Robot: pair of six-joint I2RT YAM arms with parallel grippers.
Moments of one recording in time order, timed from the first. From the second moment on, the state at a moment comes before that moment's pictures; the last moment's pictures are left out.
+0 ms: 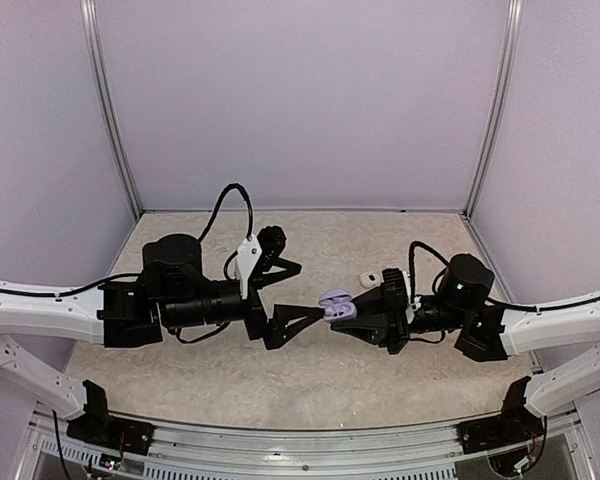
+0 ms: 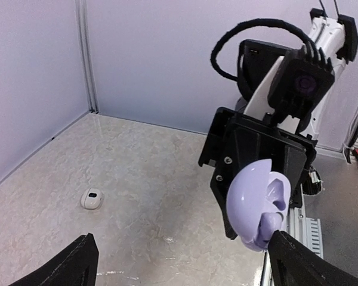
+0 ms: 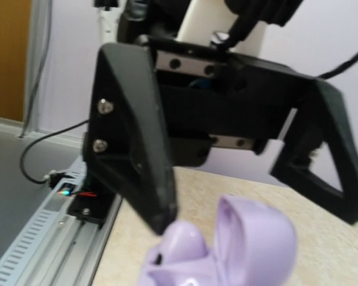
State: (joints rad) left arm -1.15 1.26 0.84 0.29 0.08 0.02; right arm 0.95 1.23 0.51 0.81 -0.69 -0.17
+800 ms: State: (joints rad) left arm -0.77 1.44 0.78 -0.04 -0.27 -0.52; right arm 0.79 1.20 0.42 0.86 -0.62 -0.03
